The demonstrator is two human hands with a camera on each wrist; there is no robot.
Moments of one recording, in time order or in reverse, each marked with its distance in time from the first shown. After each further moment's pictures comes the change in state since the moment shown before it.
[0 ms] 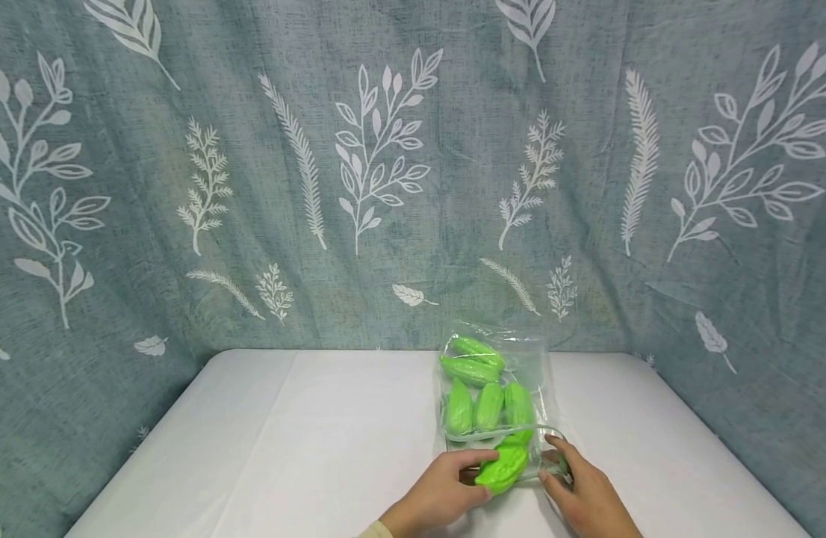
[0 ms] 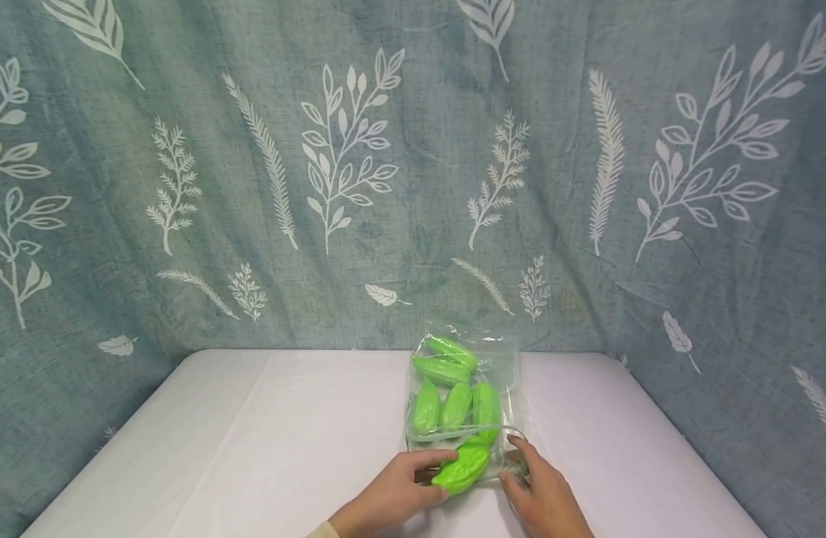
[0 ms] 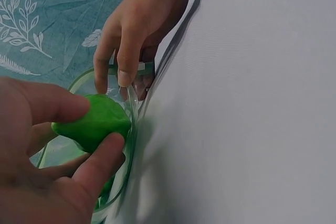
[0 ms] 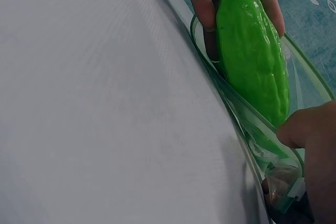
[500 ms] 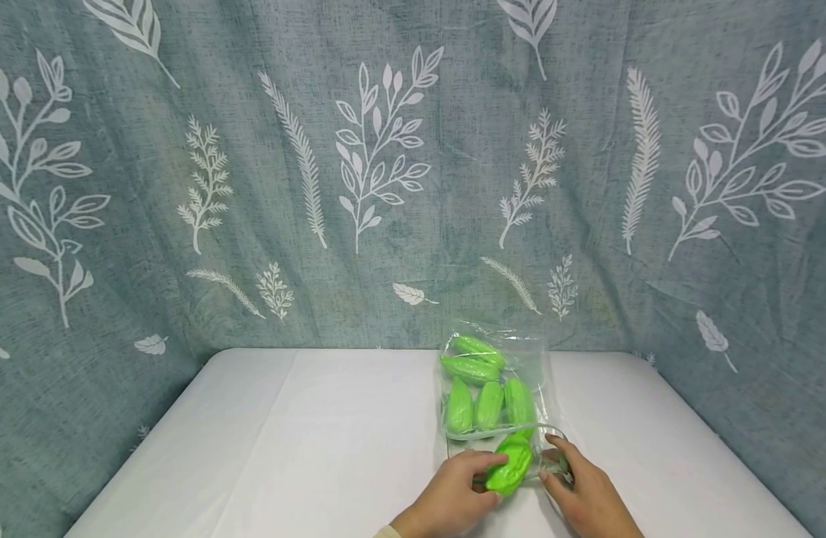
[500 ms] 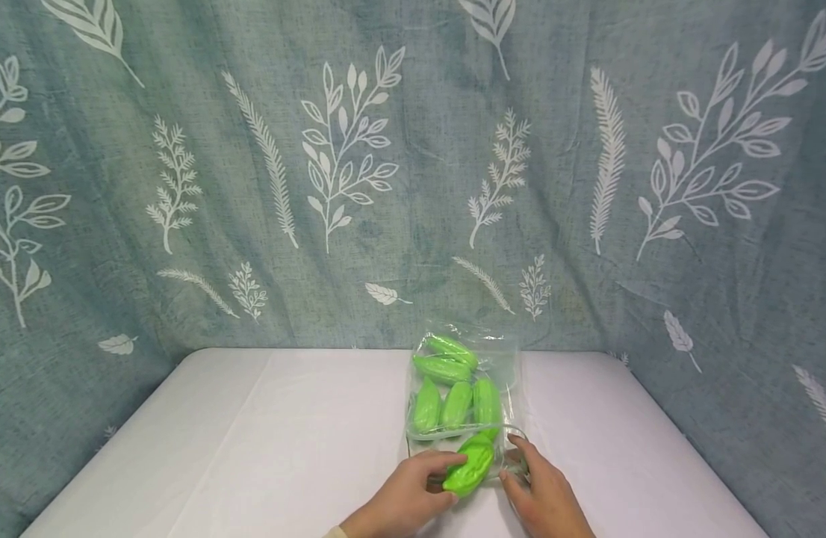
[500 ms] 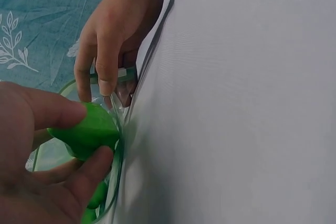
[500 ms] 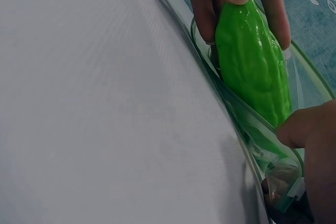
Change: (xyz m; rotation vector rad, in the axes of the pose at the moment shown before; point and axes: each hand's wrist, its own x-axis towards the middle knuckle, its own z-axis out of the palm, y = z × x) left_hand 0.004 -0.001 0.009 0.222 -0.007 0.142; right_hand 0.000 0.000 0.000 -0.004 0.010 -0.003
